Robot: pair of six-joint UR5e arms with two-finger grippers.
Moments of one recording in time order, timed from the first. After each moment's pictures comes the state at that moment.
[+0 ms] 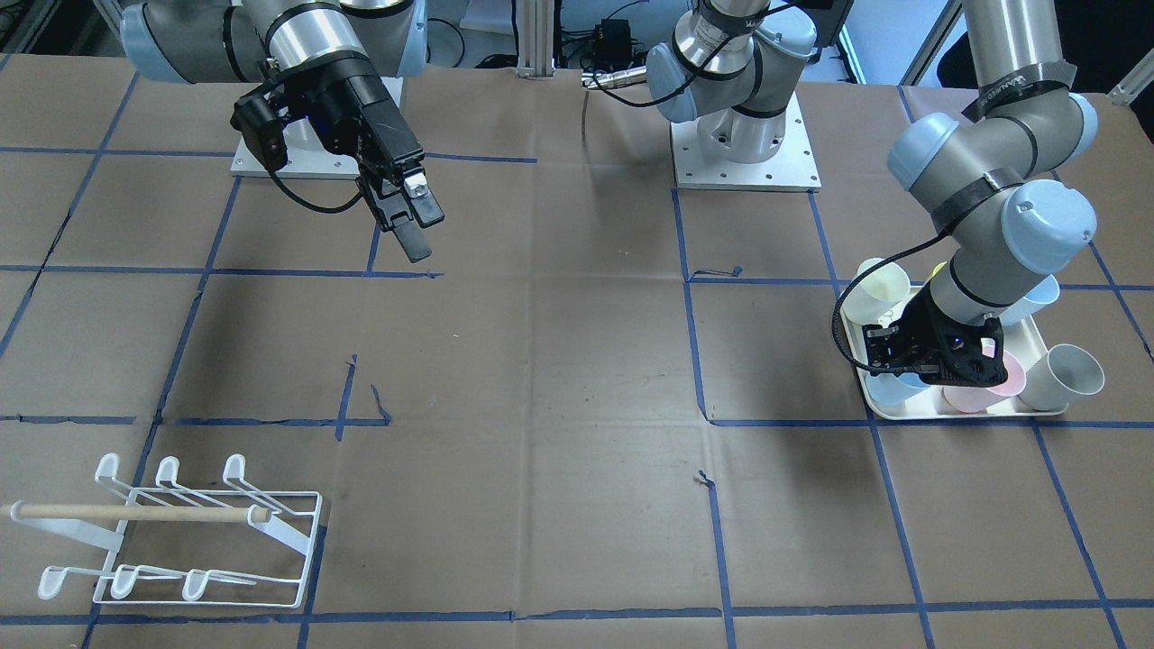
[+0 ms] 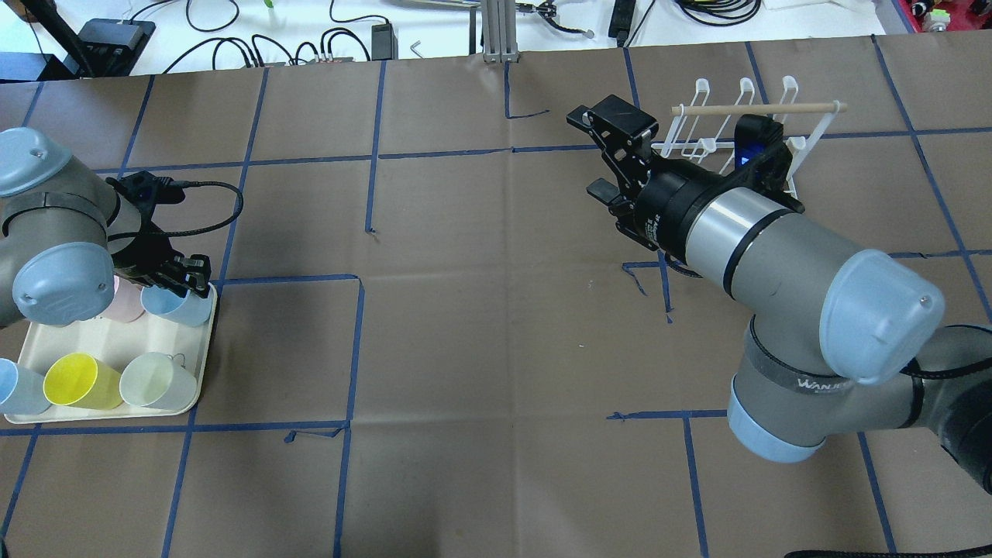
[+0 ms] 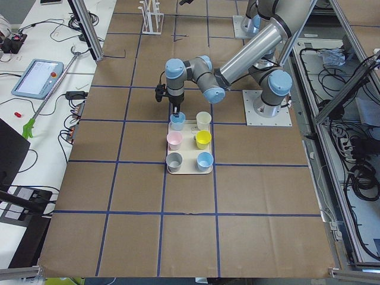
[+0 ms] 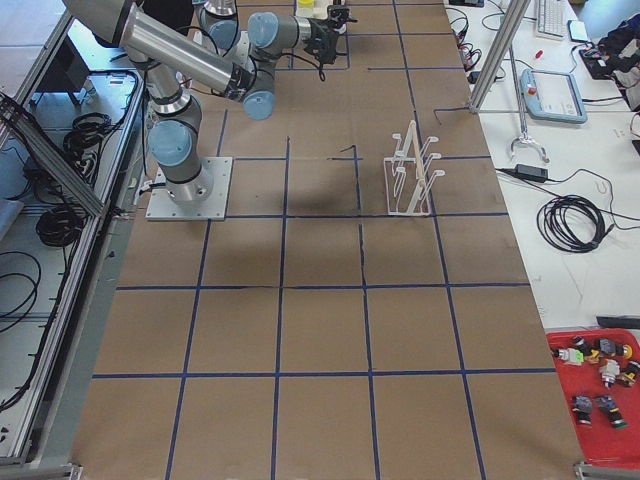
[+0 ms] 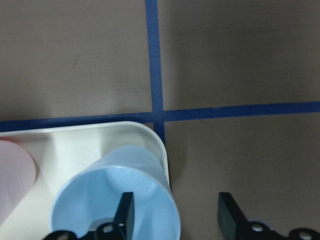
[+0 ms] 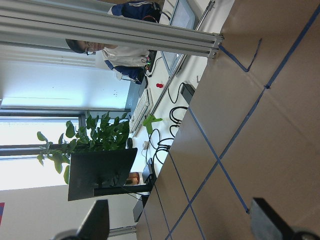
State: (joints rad) left arm -1.12 -1.78 -2.01 -0.92 1.58 0.51; right arm 1.62 -1.66 2.31 -3.35 -1.07 1.28
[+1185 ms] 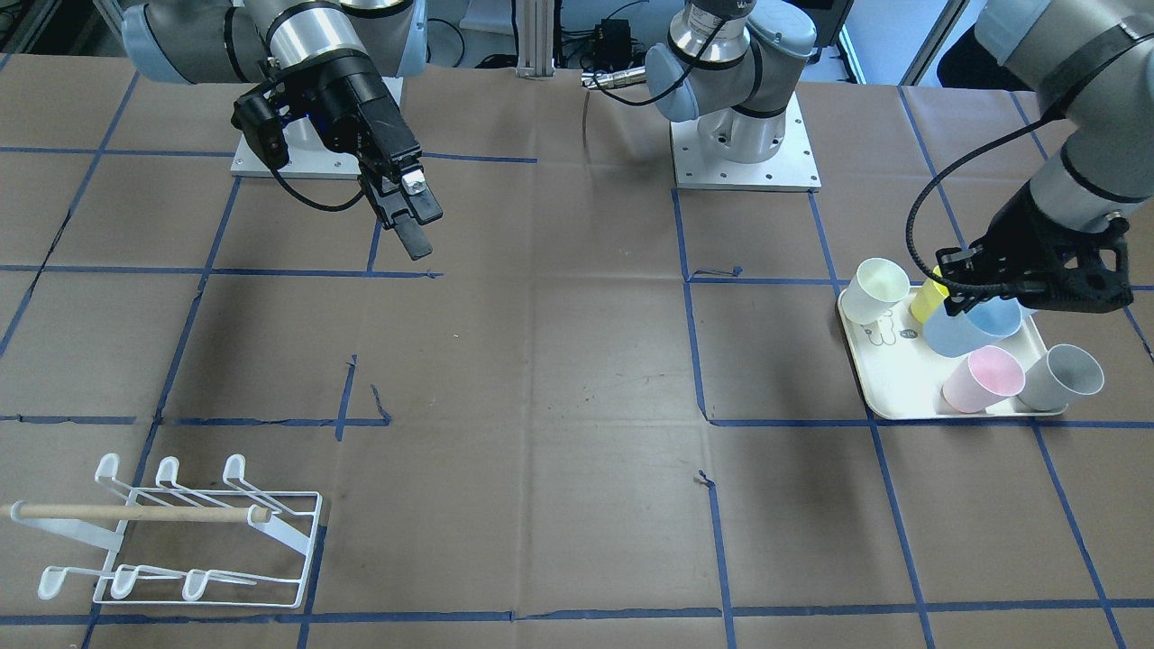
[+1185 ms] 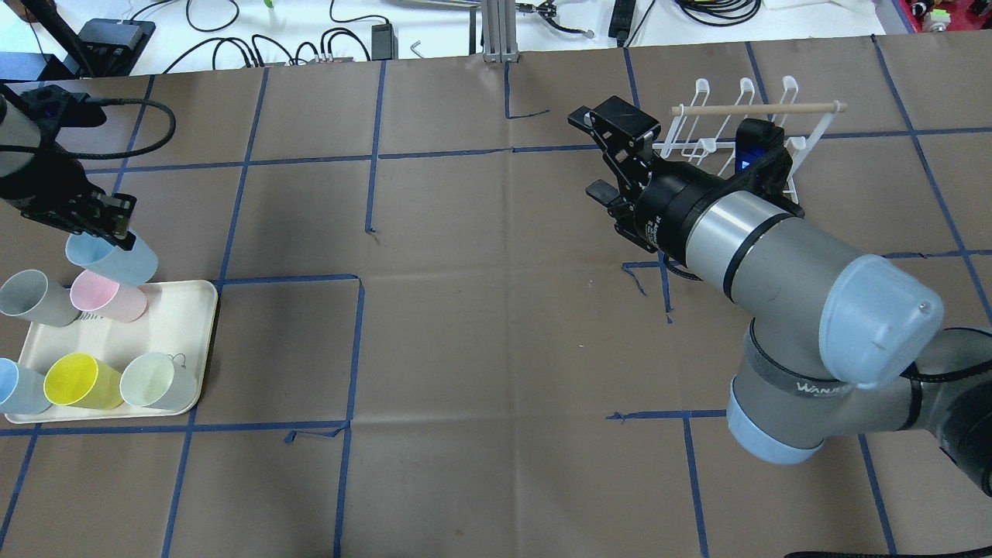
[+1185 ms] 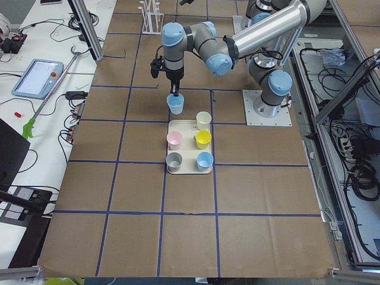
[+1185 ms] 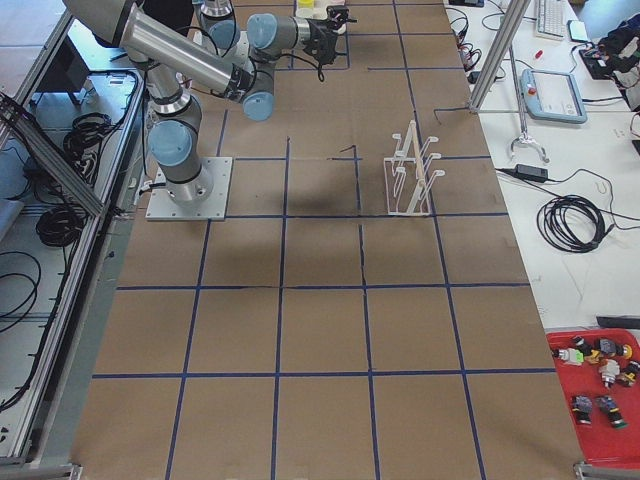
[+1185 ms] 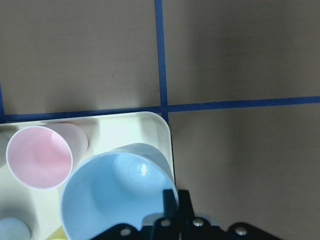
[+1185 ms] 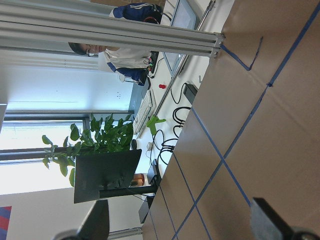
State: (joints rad) left arm -1.13 -1.62 -1.70 -1.41 1.59 0.50; right arm 1.62 -1.66 2.31 -3.37 -1.08 1.32
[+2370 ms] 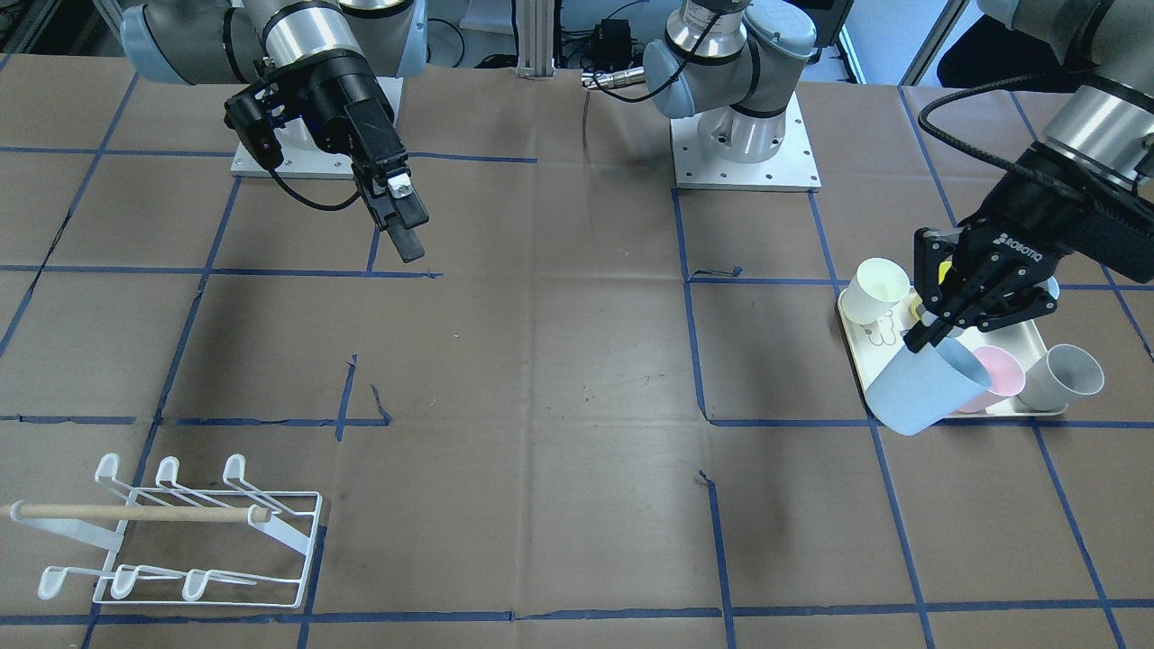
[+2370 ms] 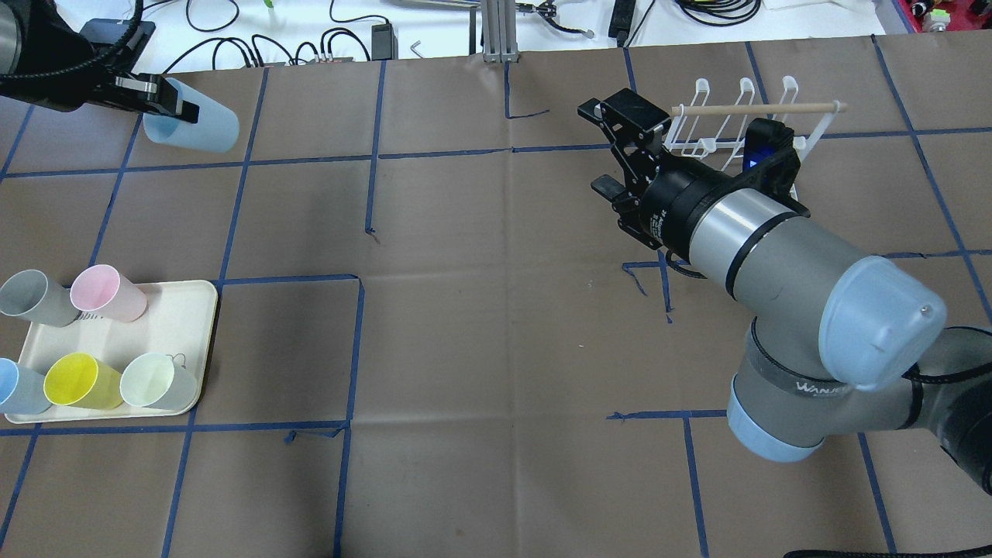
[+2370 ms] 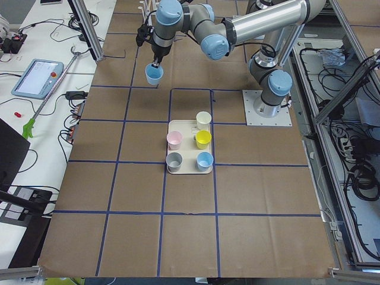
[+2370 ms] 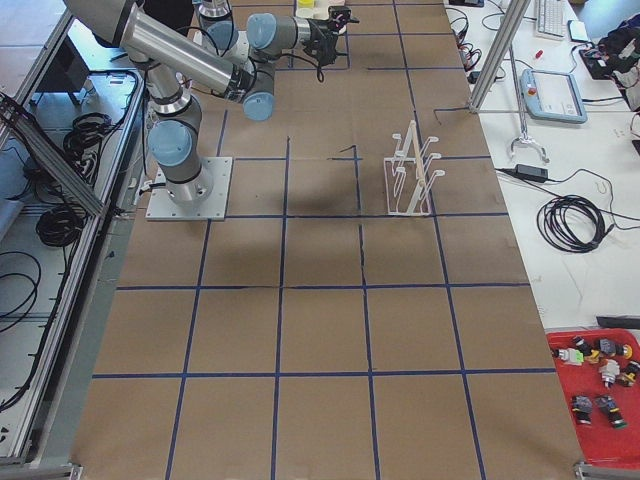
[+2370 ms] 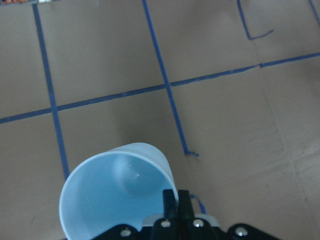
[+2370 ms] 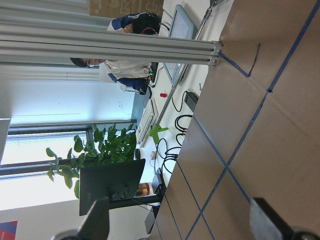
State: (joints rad) left arm -1.17 -1.57 -1.72 -1.16 1.02 0.62; right arm 1.62 -1.66 2.31 -3.39 -1.12 1.36
